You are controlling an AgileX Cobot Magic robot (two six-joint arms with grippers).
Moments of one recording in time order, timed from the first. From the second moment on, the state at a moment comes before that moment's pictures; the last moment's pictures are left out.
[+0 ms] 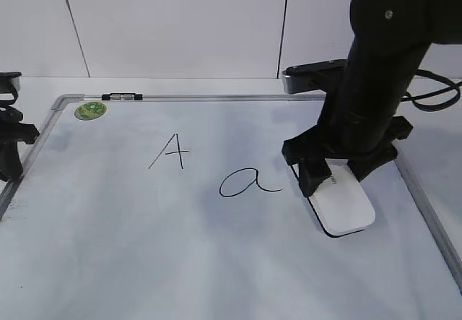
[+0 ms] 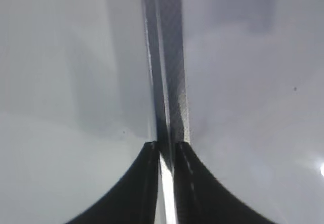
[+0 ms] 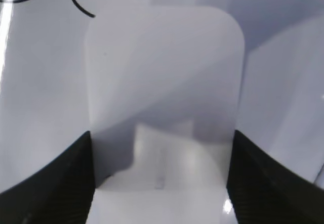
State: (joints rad) left arm 0.03 1.97 -1.31 -0.16 0.93 0.17; right arm 0.47 1.77 -1.30 0.00 1.06 0.16
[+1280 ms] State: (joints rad) left arm 0.03 1.98 -1.31 -0.16 0.93 0.18; right arm 0.53 2.02 -1.58 -0.01 1.08 0.15
